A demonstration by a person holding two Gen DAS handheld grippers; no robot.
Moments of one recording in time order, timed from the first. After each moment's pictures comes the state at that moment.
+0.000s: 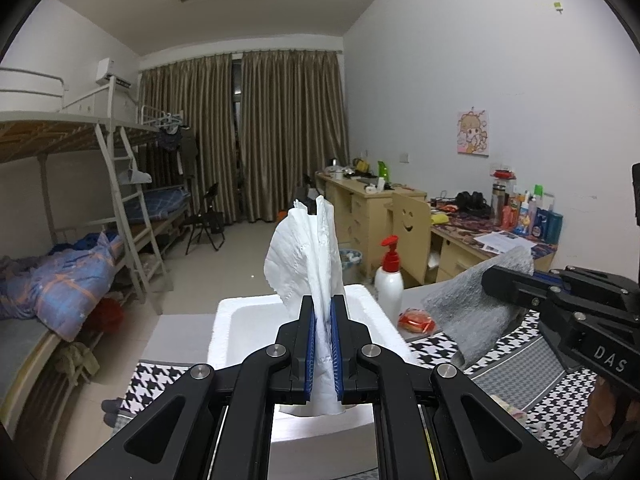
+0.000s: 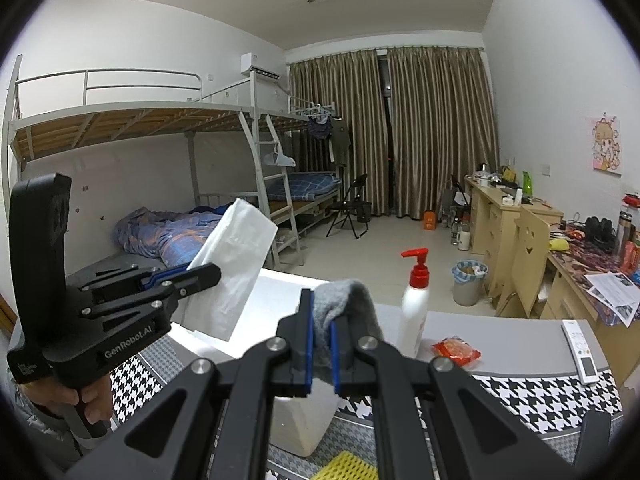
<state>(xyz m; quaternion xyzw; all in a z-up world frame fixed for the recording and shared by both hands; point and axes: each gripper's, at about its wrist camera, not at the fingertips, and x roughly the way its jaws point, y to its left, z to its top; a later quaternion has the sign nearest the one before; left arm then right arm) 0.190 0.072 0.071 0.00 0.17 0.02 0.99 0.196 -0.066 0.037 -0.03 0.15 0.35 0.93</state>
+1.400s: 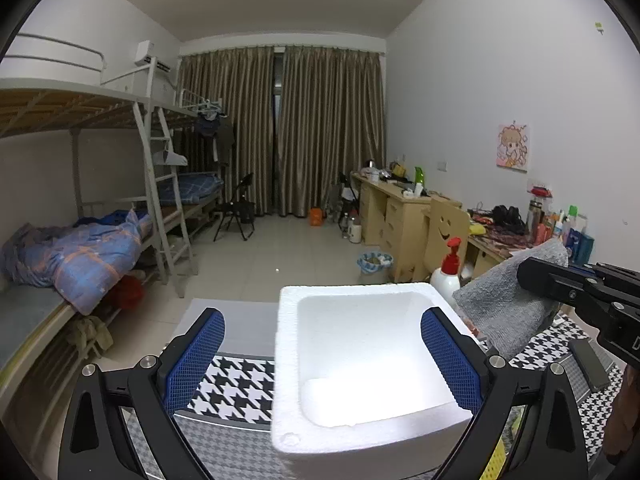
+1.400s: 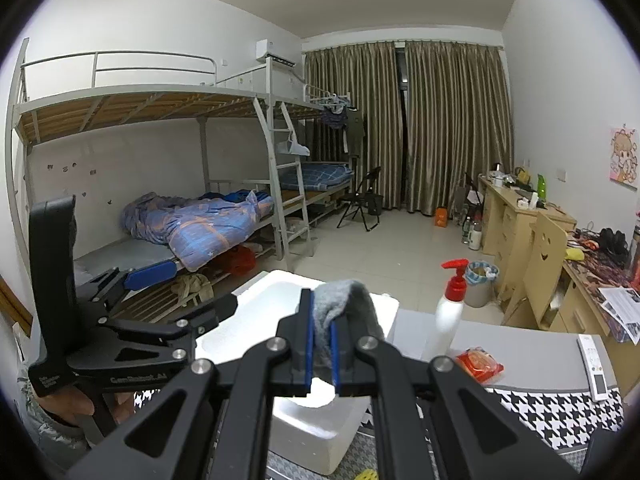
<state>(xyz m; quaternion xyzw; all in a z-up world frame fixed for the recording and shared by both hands) 0.193 0.125 0.059 -0.04 0.17 0.08 0.98 0.201 -0.027 0.040 -0.05 0.16 0.37 0.92</state>
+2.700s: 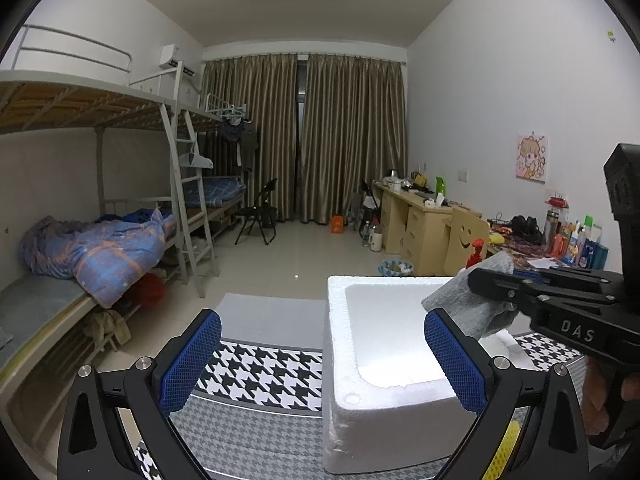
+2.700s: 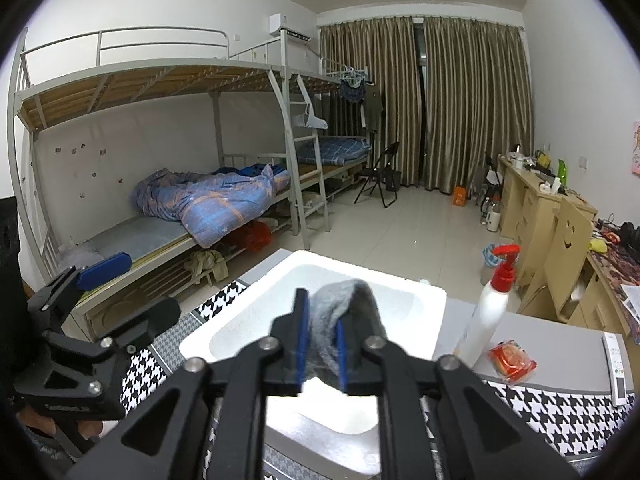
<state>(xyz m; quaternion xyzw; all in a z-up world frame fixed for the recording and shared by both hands) 0.162 0.145 0.051 -0.05 0.15 0.12 0.98 0.222 0.009 0.024 -0.07 0.21 0.39 0.89</state>
